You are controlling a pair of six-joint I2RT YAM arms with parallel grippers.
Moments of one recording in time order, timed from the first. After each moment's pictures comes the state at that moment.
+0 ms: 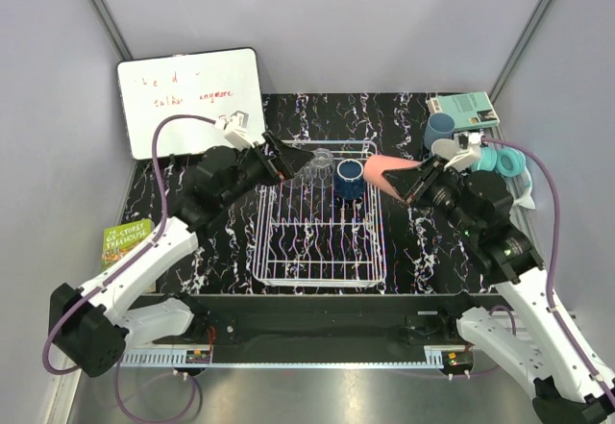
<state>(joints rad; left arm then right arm) -0.59 1.11 0.89 0.12 0.16 -0.87 0.45 0.70 0.89 -0.28 -0.19 0.78</state>
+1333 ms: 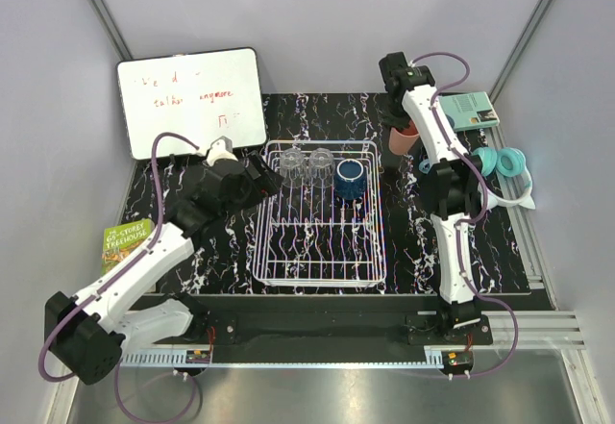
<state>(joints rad) -0.59 1.04 0.86 -0.37 -0.24 -0.89 0.26 2.39 2.53 -1.27 0.32 0.69</state>
